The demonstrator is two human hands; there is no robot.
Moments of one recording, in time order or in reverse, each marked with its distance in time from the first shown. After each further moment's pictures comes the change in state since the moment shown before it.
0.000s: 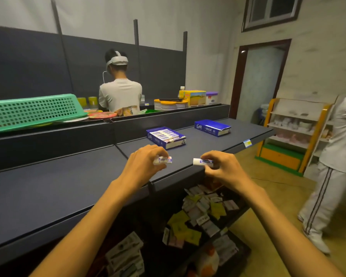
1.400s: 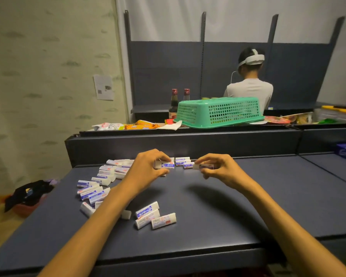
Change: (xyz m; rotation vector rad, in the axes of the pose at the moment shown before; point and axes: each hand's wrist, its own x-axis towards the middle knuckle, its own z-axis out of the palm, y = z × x) left_hand -0.320 -0.364 -0.345 0.100 0.162 -0.388; right_hand 0.137 -0.479 0.344 0.756 -0.505 -0.152
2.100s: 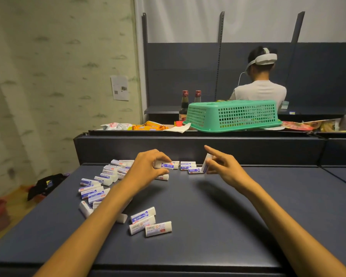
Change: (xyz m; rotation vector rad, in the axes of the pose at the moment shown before) left_hand 0.013 -0.004 0.007 0.086 0.006 -0.129; right_hand 0.044 0.036 -0.007 0.125 0.044 0.013
